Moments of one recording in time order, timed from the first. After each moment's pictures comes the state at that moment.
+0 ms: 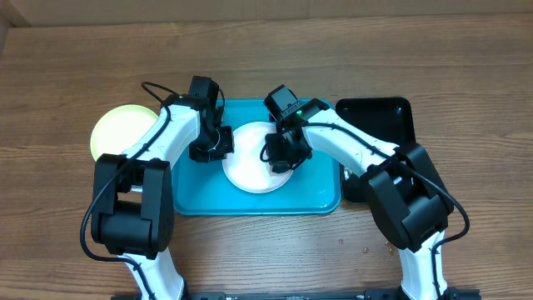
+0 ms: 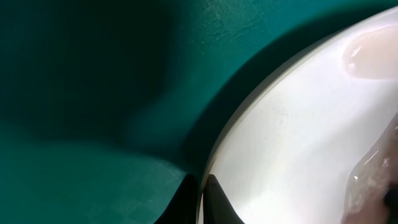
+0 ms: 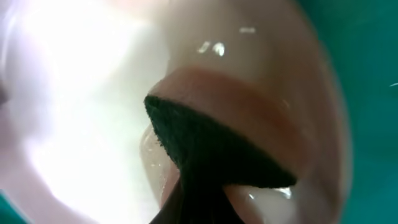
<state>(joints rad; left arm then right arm) -0.17 1.96 1.30 -0.85 0.16 -0.28 0.62 2.13 1.52 -0.79 -0.27 0.47</state>
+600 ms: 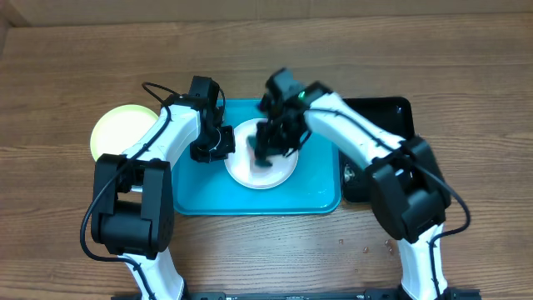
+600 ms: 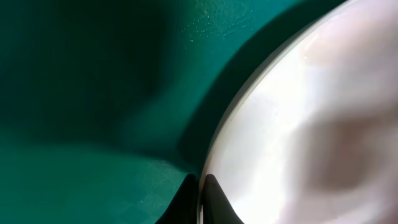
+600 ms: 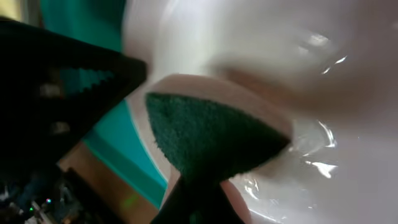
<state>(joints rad) -0.17 1.96 1.29 -0.85 0.18 -0.28 0.57 2.17 1.69 -0.89 -0.58 0.39</state>
